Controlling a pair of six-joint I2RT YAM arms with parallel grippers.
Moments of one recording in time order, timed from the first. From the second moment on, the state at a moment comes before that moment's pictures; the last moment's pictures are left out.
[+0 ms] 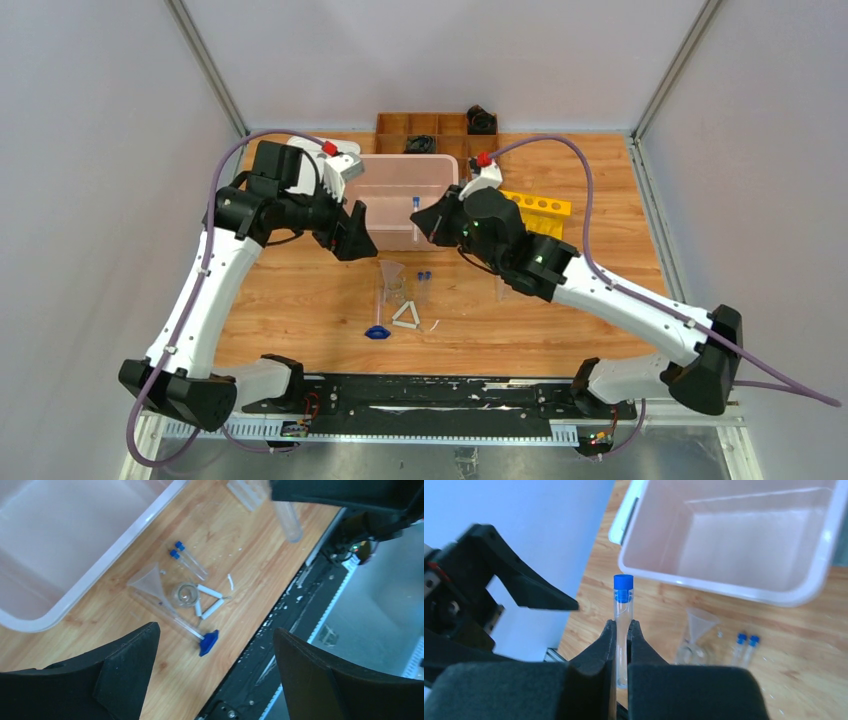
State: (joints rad) left arm -0.27 1.19 1.42 -1.09 0.67 0.23; right arm 0.99 1.23 1.17 -0.22 0.30 0.78
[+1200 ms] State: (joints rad) left arm -0.27 1.30 1.51 -1.03 0.81 0.14; right arm 1.09 1.43 1.26 0.12 0.38 0.74
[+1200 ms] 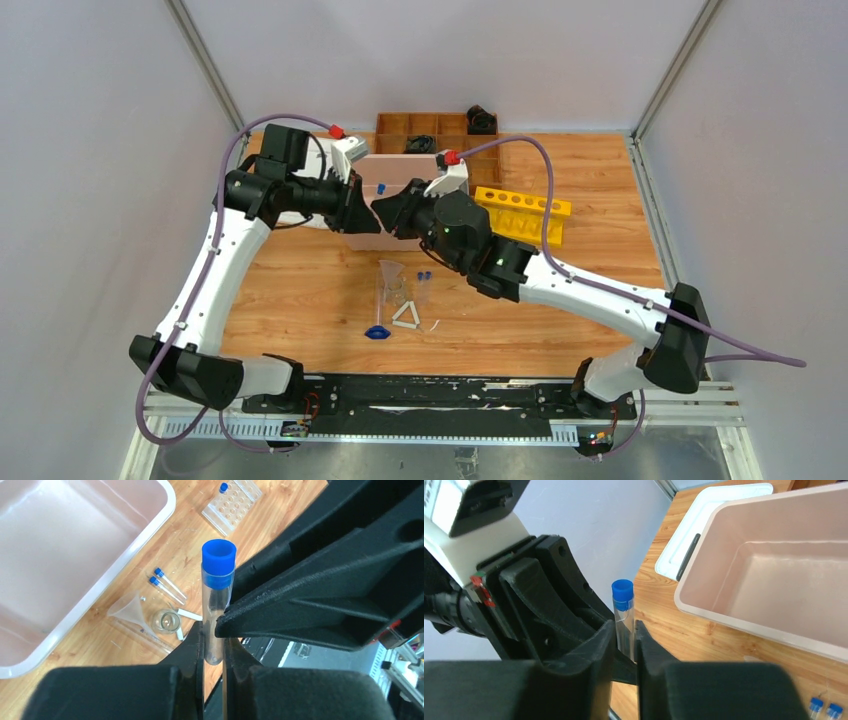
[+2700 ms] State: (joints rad) left arm -0.30 1.17 1.37 -1.03 0.68 0.44; right arm 0.93 1.62 1.74 -0.53 -0.18 0.67
